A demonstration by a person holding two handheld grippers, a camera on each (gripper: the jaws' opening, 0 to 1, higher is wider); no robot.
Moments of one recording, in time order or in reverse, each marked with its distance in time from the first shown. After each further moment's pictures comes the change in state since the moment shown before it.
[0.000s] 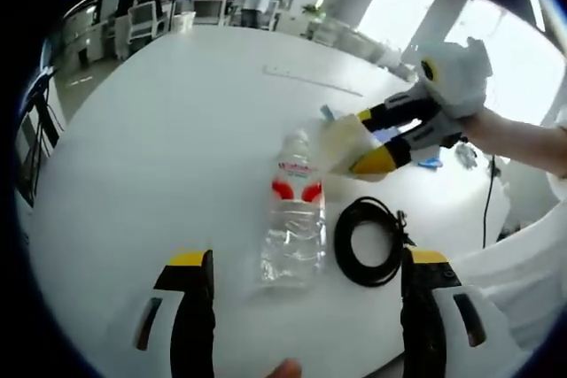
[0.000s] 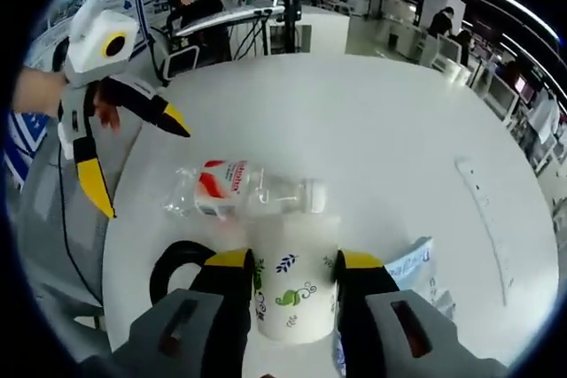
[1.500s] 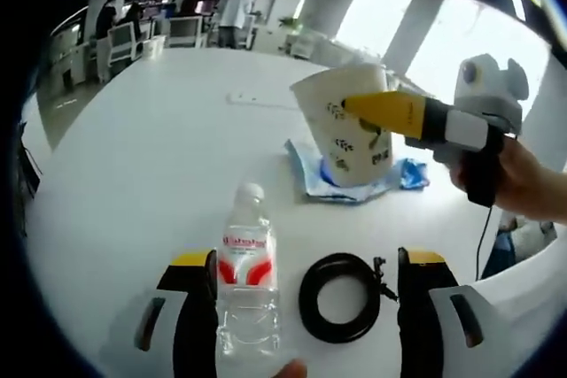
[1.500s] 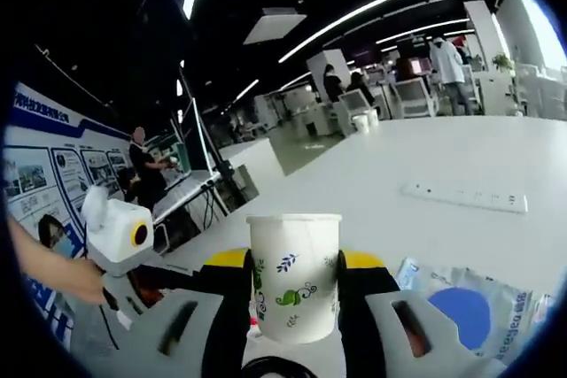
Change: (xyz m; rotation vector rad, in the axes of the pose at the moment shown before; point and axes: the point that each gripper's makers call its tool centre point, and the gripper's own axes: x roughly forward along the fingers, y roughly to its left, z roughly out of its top) left arm 0.036 -0.048 0.055 0.079 -0.064 -0.062; right arm -0.076 -0.019 0.074 0.578 -0.626 -0.121
